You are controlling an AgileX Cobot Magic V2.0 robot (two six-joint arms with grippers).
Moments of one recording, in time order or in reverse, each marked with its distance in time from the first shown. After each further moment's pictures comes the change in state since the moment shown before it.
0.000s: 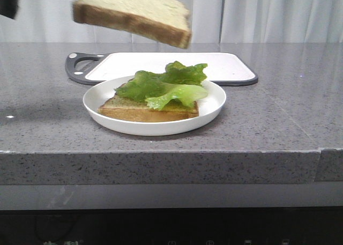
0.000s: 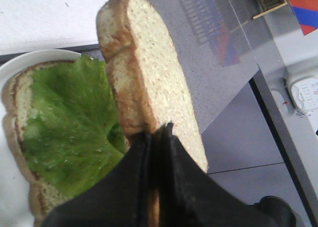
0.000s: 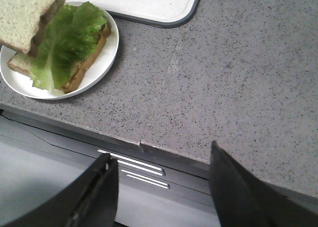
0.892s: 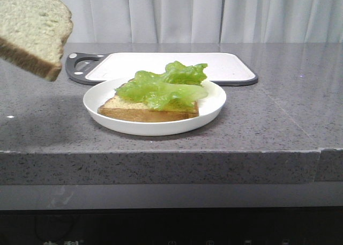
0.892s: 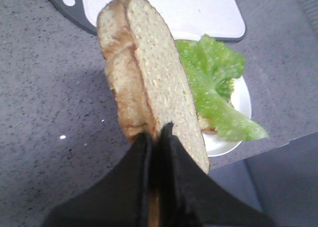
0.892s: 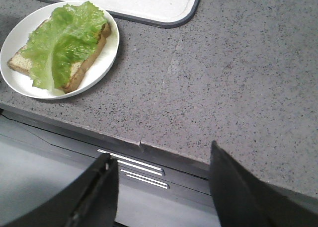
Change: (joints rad) left arm 0.103 -0.562 0.189 0.579 -0.141 -0.436; right arm 0.000 0.000 0.000 0.000 0.000 -0.001
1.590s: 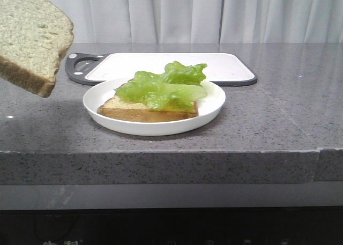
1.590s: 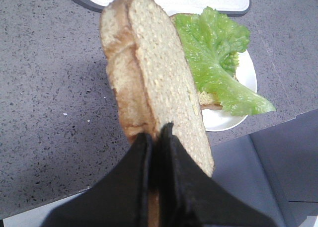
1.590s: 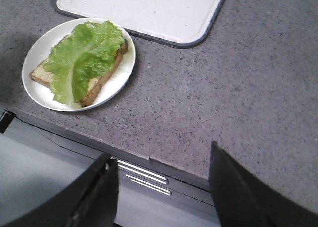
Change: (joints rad) left arm 0.000 -0.004 0.000 0.068 0.066 -0.015; right arm 0.000 0.074 -0.125 0.028 0.048 -0.035
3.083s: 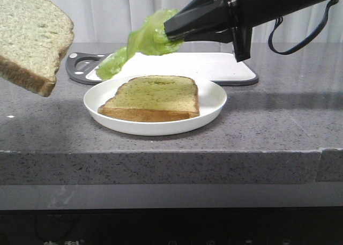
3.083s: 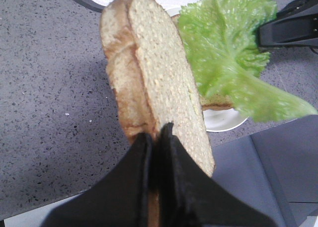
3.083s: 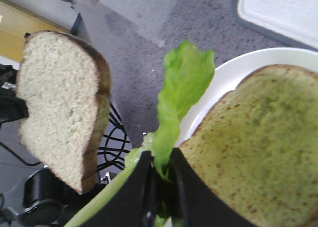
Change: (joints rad) left arm 0.000 0.000 0.000 0.000 0.000 0.000; right arm 0.107 1.070 -0.163 1.081 0.010 -0.786
